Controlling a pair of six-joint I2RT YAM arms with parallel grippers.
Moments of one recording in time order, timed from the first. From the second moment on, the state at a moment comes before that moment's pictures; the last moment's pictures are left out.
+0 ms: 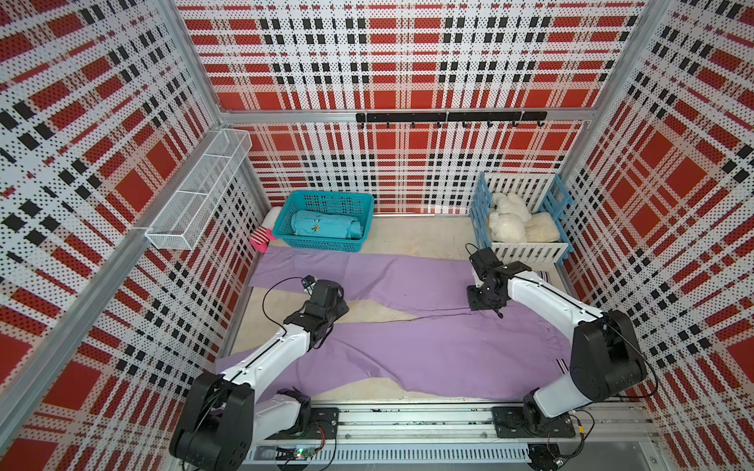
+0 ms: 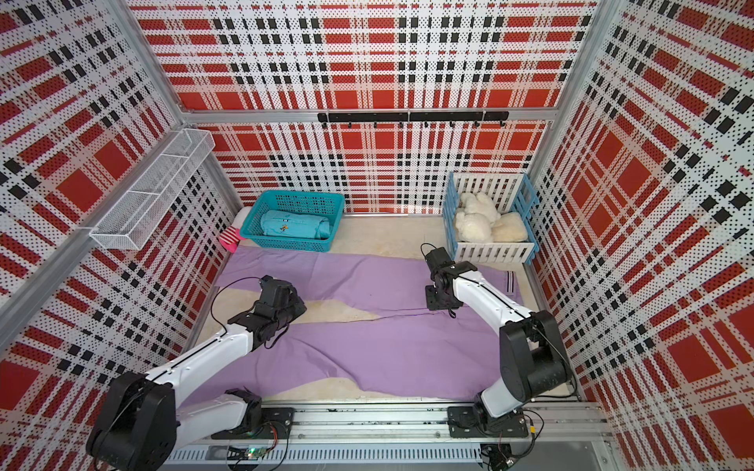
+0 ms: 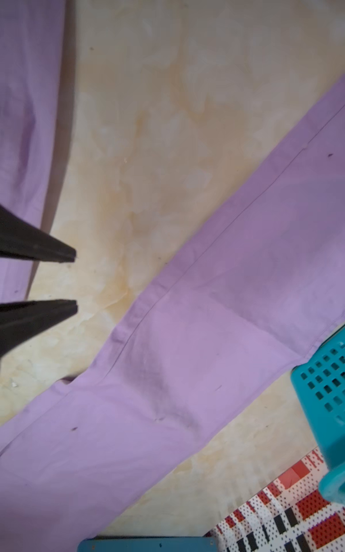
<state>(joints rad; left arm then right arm) -0.33 1.18 0.56 -0.24 -0.19 -0.87 0.36 1.55 1.07 -0.85 0.08 0.32</state>
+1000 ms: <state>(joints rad) -0.35 1.70 0.83 -0.19 -0.30 -0.76 0.24 1.87 1.23 -0.81 0.07 0.26</state>
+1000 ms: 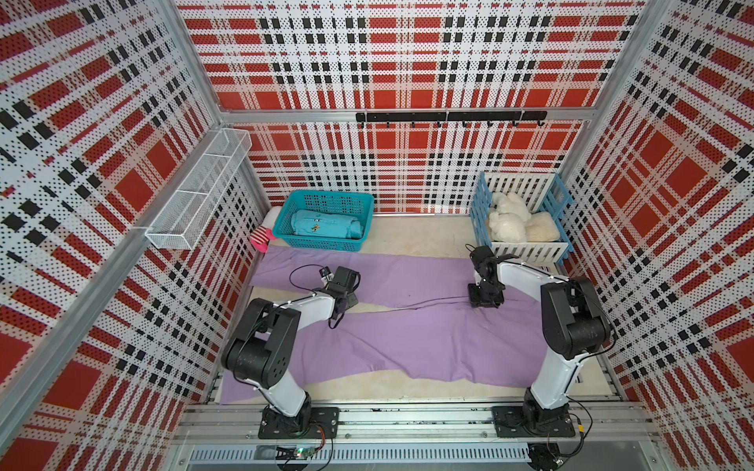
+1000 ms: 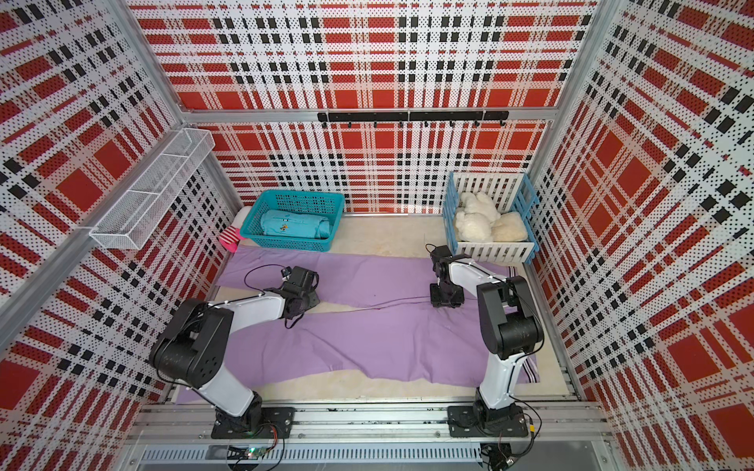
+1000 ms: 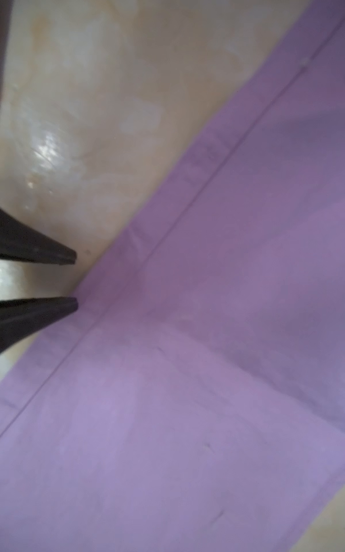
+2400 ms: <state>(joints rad) -0.01 1.48 0.63 -0.31 -0.23 -0.80 0.09 1.85 1.17 -0.96 0.16 0.17</state>
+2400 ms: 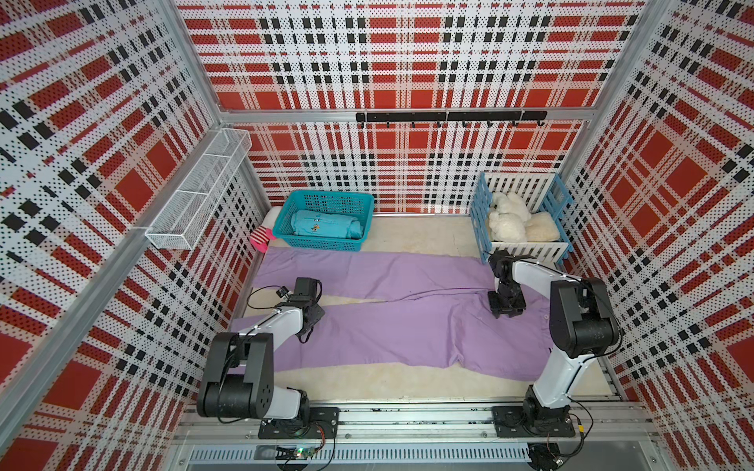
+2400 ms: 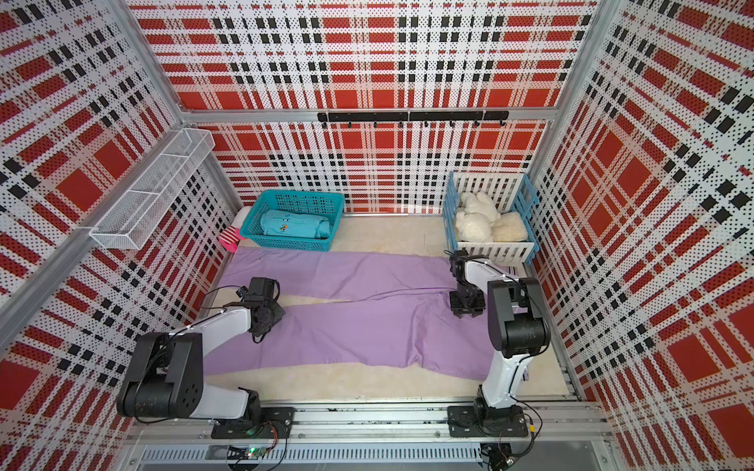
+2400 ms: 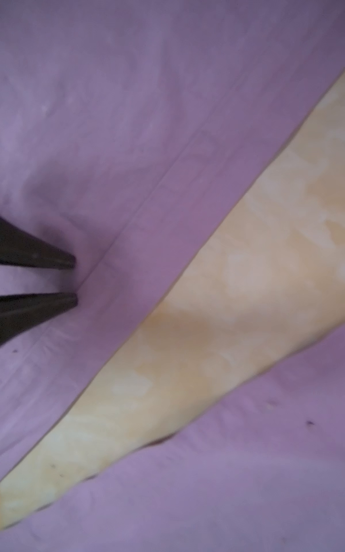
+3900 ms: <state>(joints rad) -0.05 1.19 0.73 -0.47 -0.24 -0.84 0.34 1.43 1.19 -0.92 -0.01 0.01</state>
